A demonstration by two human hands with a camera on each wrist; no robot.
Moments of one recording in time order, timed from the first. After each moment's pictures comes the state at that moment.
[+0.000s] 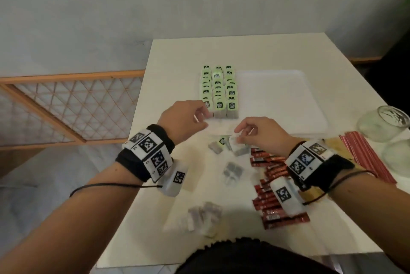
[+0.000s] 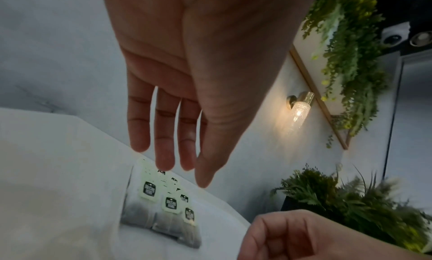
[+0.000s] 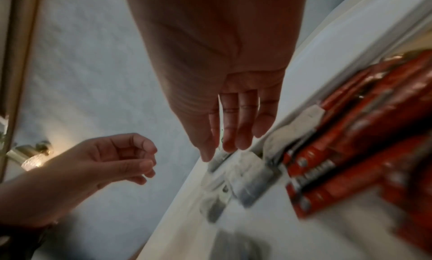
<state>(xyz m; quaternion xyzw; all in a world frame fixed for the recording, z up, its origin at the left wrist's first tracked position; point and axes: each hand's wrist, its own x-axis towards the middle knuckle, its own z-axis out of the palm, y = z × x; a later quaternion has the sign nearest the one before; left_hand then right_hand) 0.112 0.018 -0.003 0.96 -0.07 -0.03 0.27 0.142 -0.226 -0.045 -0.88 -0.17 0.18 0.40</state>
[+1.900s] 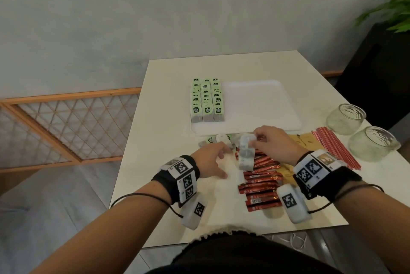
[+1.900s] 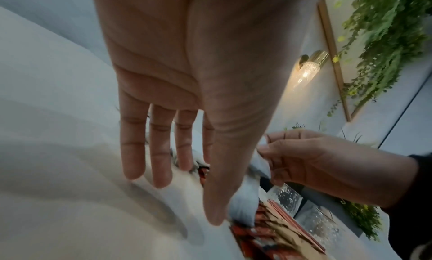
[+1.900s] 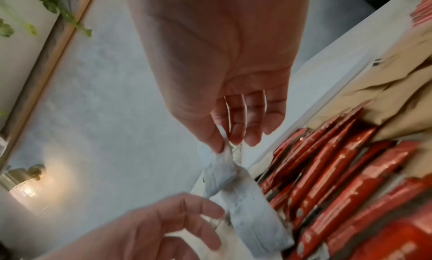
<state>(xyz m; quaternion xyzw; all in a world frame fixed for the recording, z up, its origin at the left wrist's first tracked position) 0.052 -0.063 -0.048 0.92 -0.12 -0.23 0.30 0.085 -0.281 -0.024 -0.93 -0.13 0.11 0.31</state>
